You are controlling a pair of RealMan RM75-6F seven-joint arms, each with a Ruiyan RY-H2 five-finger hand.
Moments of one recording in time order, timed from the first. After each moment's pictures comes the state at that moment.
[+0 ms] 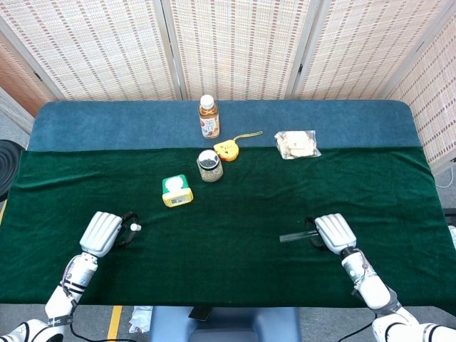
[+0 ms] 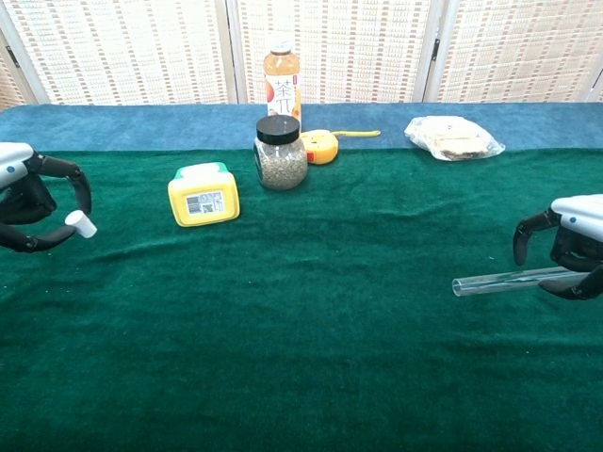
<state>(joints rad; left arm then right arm) -0.43 -1.43 -0.05 -1.43 1.50 1.26 0.06 0.43 -1.41 0.07 -1.46 -1.32 0.98 -0.21</state>
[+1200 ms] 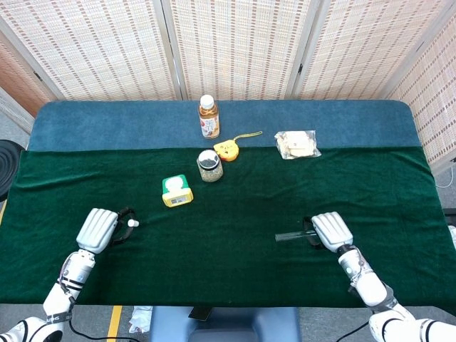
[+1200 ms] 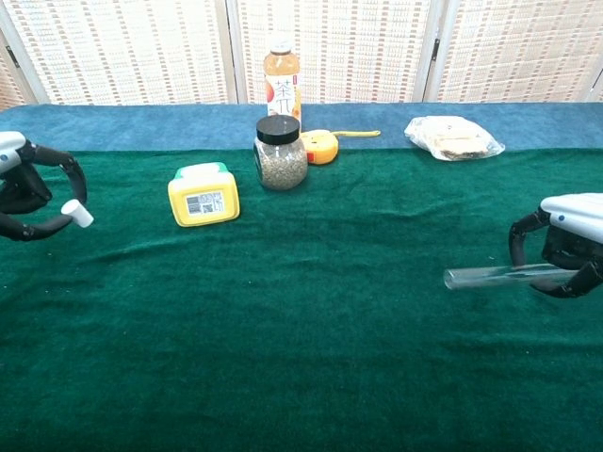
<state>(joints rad) -0.43 -1.41 -0.08 -1.43 1.49 1.26 0.00 0.47 -1.40 0.06 -1.50 -1.27 0.96 -0.22</state>
